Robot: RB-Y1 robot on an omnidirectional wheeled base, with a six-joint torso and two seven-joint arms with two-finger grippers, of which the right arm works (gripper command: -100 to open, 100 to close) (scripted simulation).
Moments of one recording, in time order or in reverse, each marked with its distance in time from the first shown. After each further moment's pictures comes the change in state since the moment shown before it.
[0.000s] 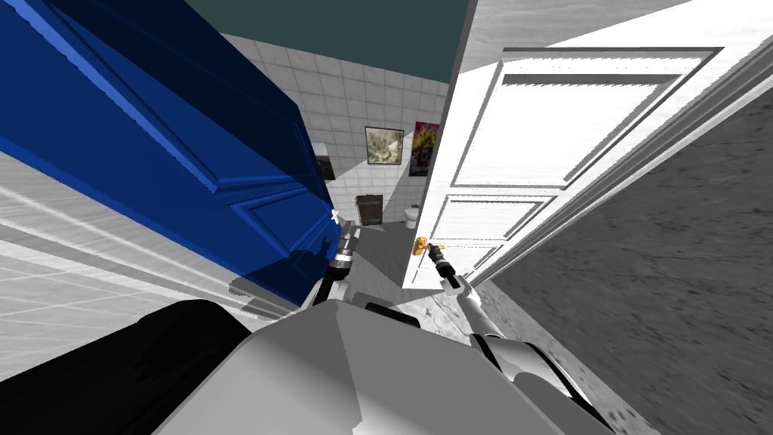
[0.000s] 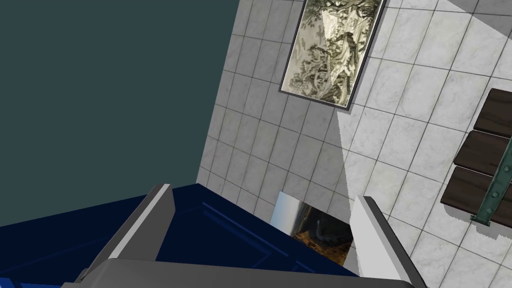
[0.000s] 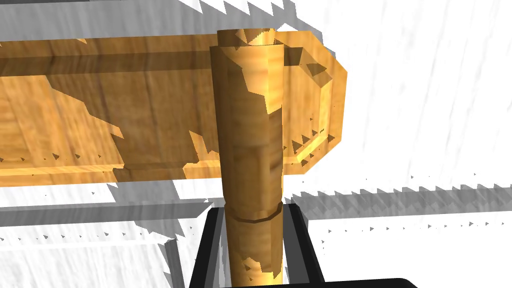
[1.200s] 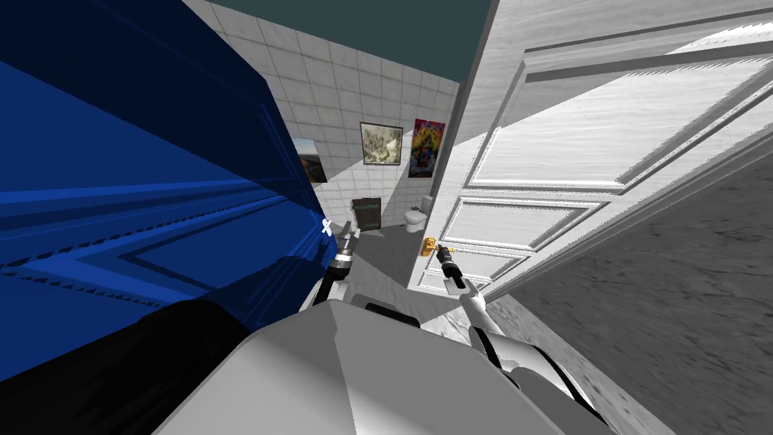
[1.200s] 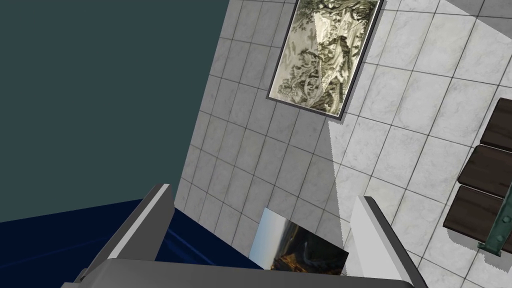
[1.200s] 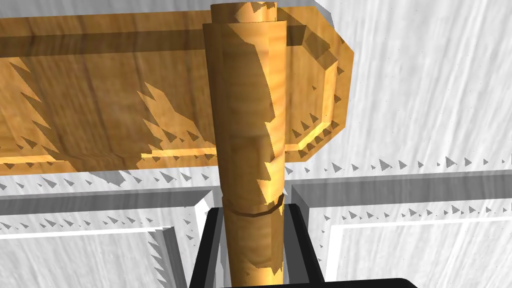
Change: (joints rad) arm -0.021 0.015 -0.156 0.067 -0.097 0.049 0.156
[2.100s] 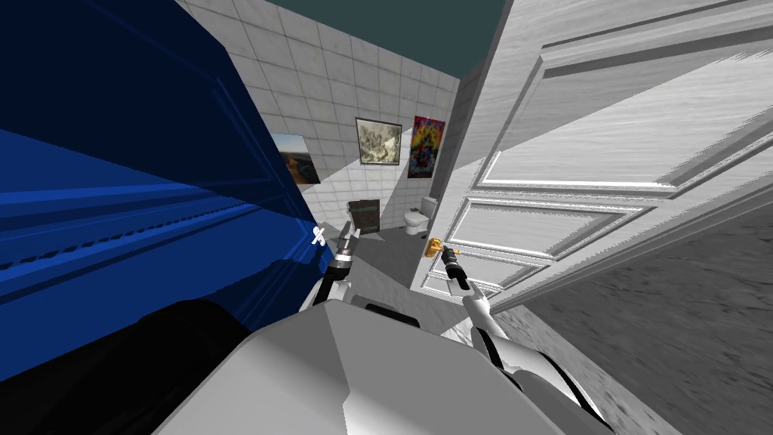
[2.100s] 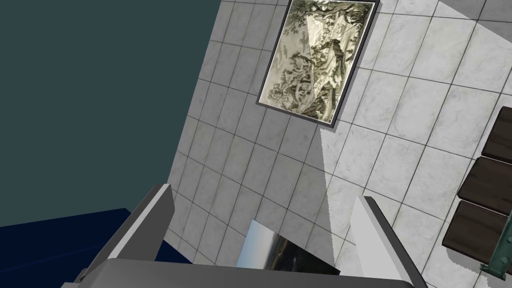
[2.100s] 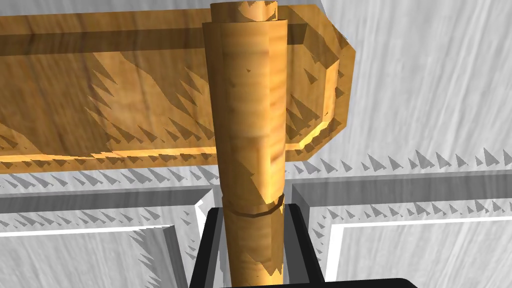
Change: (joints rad) arm 0.013 -0.004 -0.065 -0.011 -0.038 0.033 0.056
